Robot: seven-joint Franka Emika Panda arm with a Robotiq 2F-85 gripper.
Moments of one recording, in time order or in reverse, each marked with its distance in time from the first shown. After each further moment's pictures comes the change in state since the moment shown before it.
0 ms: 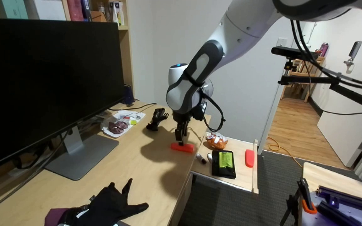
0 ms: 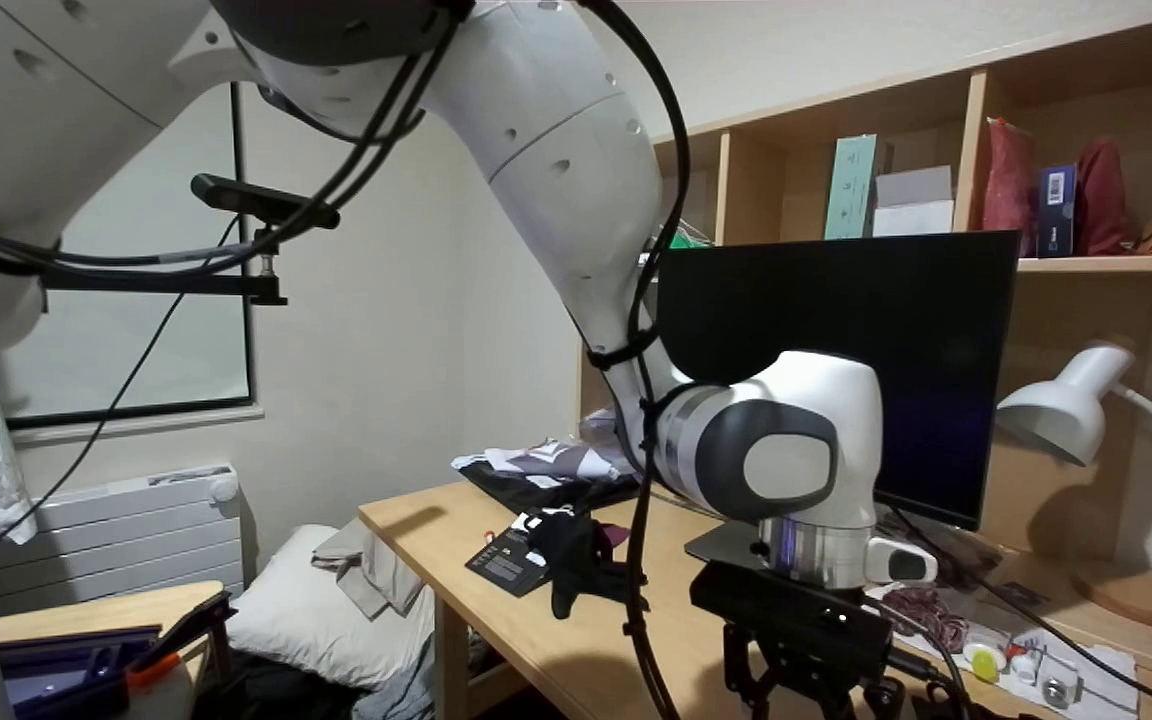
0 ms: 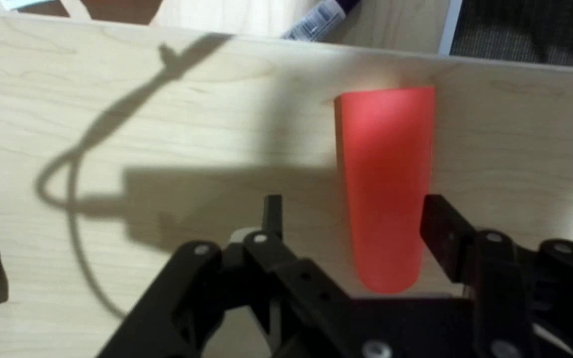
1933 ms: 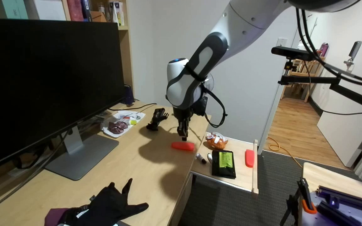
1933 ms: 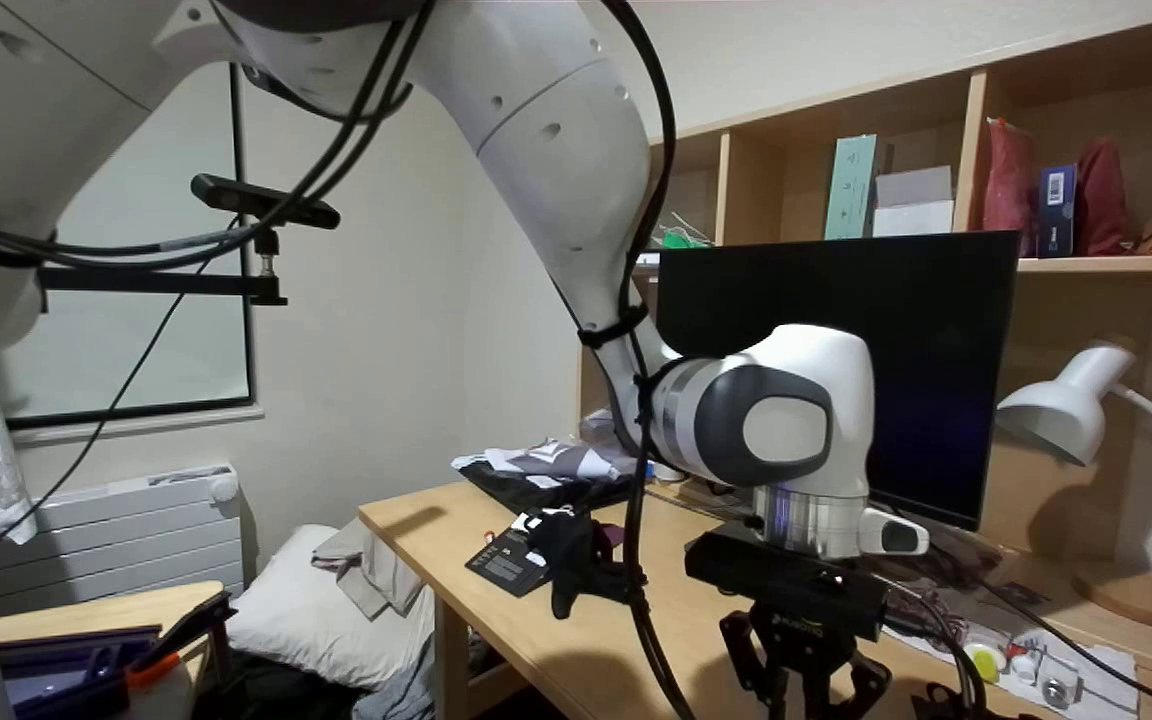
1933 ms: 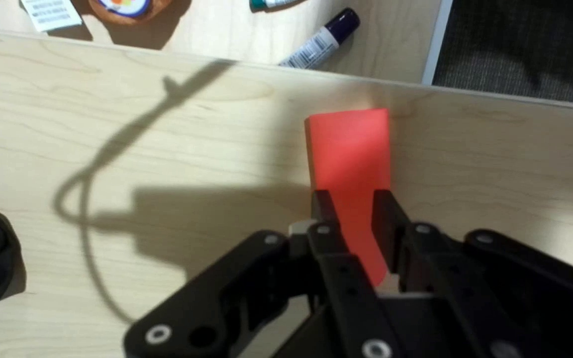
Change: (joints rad) arm 0.011 -0.057 -0.003 -0.027 -0.046 -0.058 0.016
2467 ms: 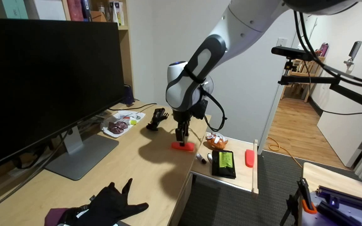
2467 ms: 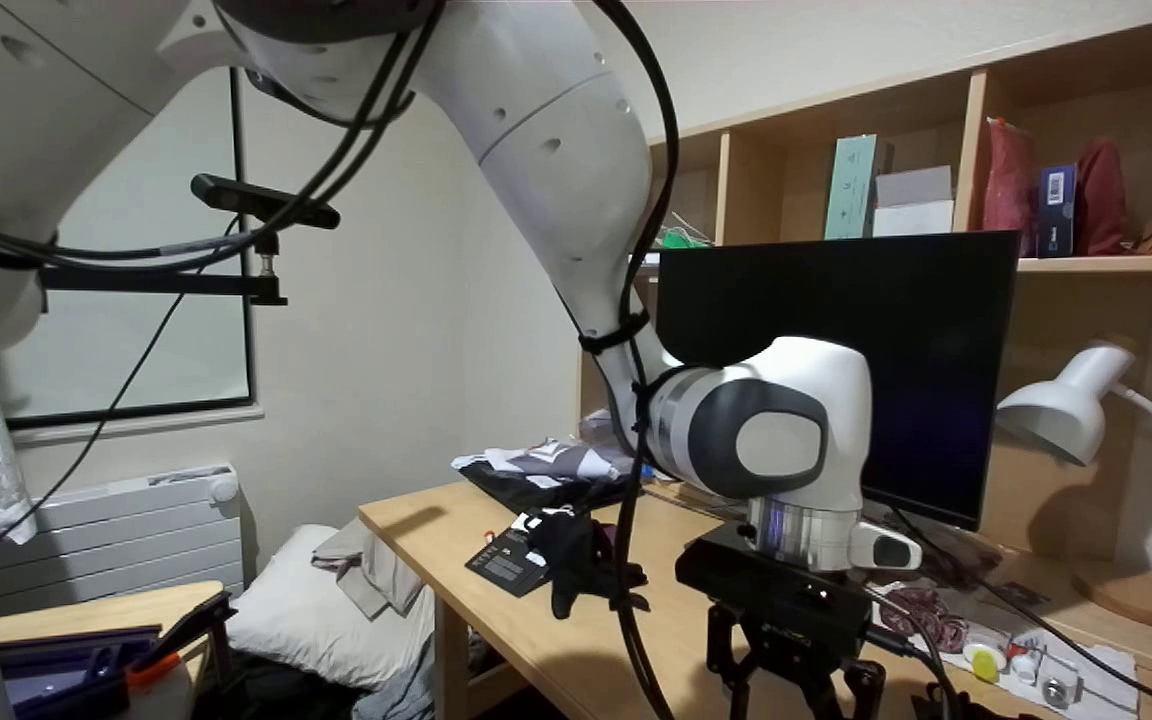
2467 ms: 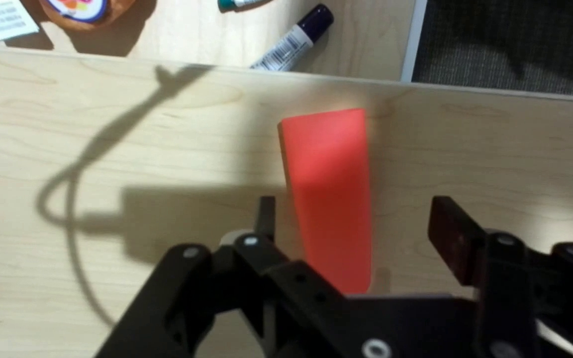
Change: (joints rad) arm -0.009 0.018 0.017 -0.001 0.035 0.001 0.014
